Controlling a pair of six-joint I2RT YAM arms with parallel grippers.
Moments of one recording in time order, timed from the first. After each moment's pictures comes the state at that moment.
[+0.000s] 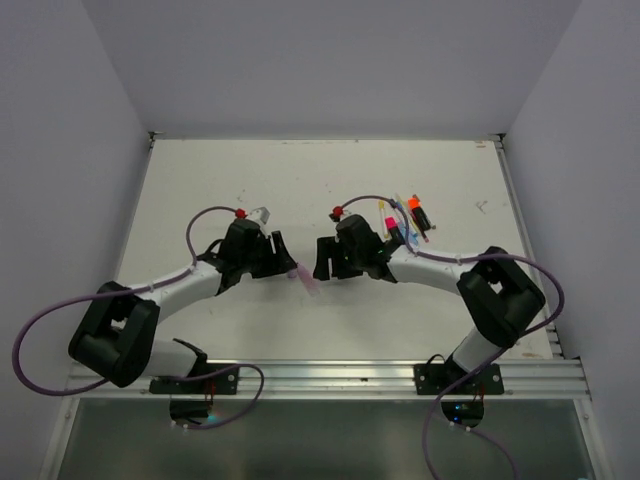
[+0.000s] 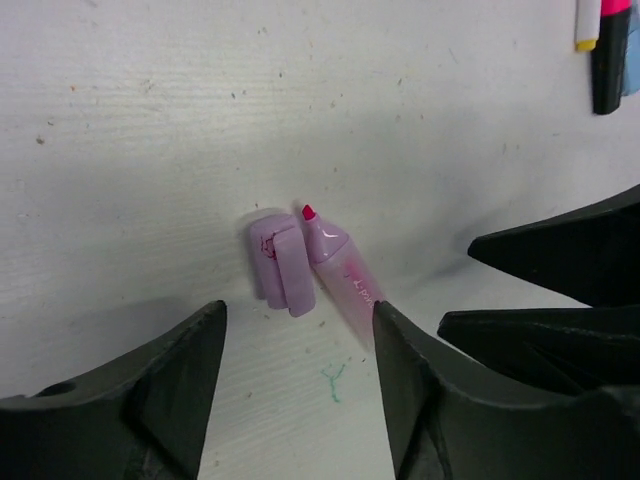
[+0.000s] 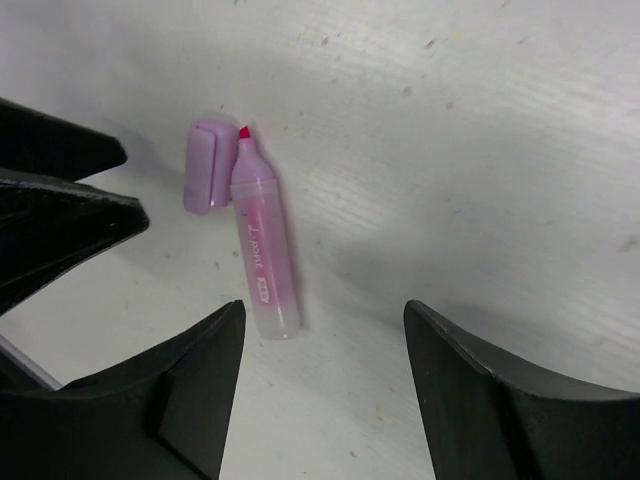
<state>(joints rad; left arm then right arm) -0.47 1.37 0.59 0.00 0.17 -0.65 0.77 1.67 0.89 -0.06 -0.12 0.61</state>
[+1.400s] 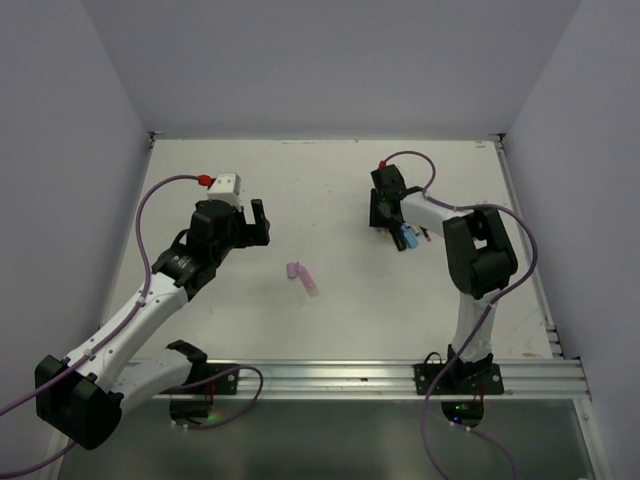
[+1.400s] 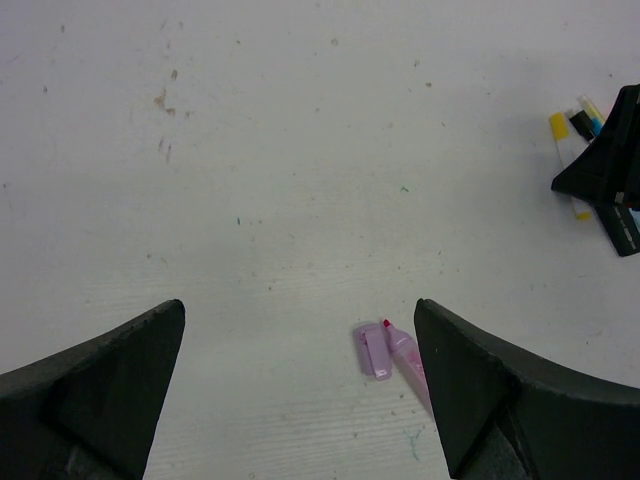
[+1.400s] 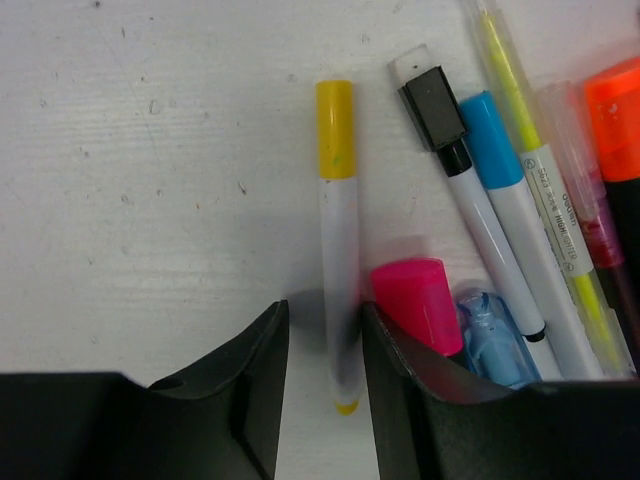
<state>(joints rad) -0.47 1.00 0.82 -0.31 -0.24 -0.35 0.38 1.97 1.29 -0.34 0.20 0.38</state>
